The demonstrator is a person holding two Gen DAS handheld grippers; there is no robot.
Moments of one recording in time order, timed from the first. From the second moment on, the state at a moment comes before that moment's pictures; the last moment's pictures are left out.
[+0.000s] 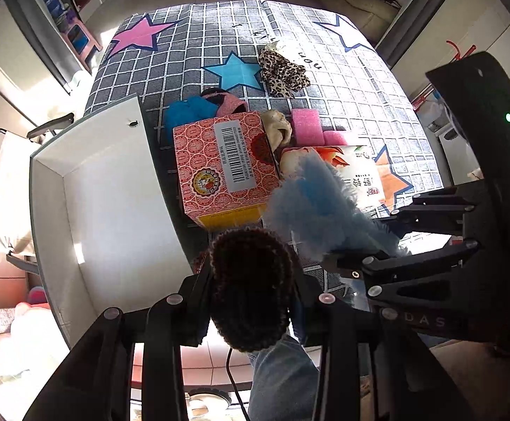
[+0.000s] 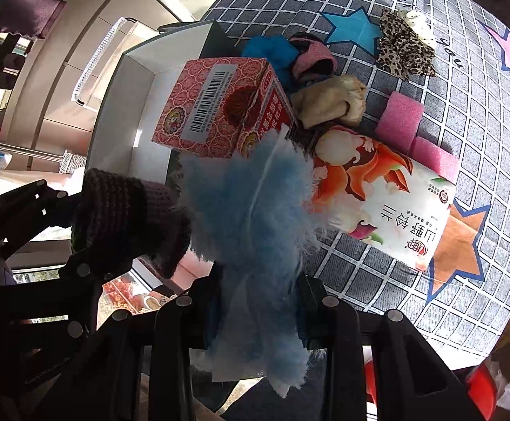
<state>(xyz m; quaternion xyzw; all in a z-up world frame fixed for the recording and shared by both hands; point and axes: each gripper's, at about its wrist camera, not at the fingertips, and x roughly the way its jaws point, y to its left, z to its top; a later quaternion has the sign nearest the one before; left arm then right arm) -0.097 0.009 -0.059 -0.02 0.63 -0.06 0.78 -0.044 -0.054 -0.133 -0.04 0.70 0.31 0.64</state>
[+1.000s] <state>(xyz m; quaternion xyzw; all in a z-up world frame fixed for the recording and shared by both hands) -0.123 0.147 -0.094 -0.15 0.62 0.14 0.76 -0.048 0.056 -0.102 -0.13 0.66 0.43 0.60</state>
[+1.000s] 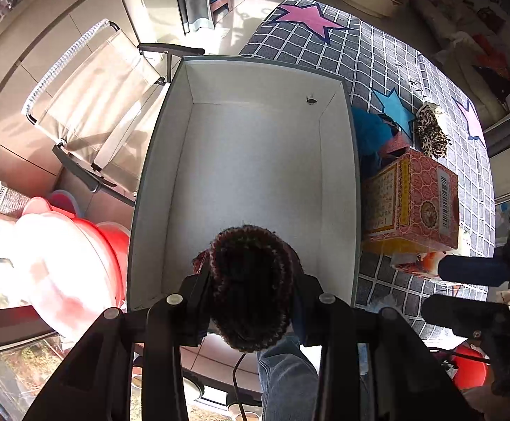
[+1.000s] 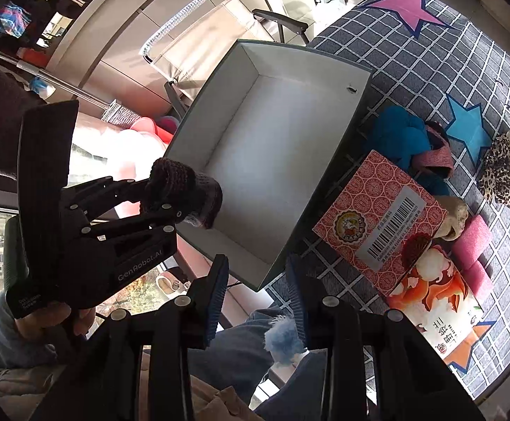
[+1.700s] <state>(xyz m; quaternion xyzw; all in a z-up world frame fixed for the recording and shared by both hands) -0.128 0.122 -0.113 -0.12 0.64 0.11 0.75 -0.094 -0.056 -0.231 -0.12 0.76 0.31 0.56</state>
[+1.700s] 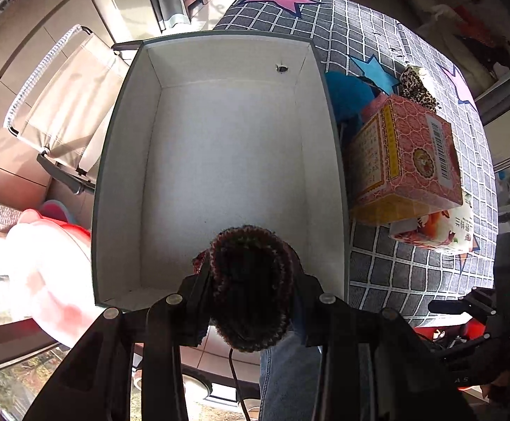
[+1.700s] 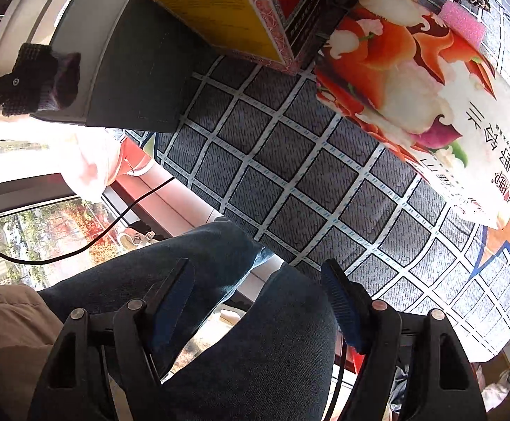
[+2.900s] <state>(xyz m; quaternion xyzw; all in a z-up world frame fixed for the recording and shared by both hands) -0.095 0.181 -0.133 -0.22 0.63 0.17 0.73 -0.012 0.114 -0.098 -0.19 0.60 0.35 0.69</state>
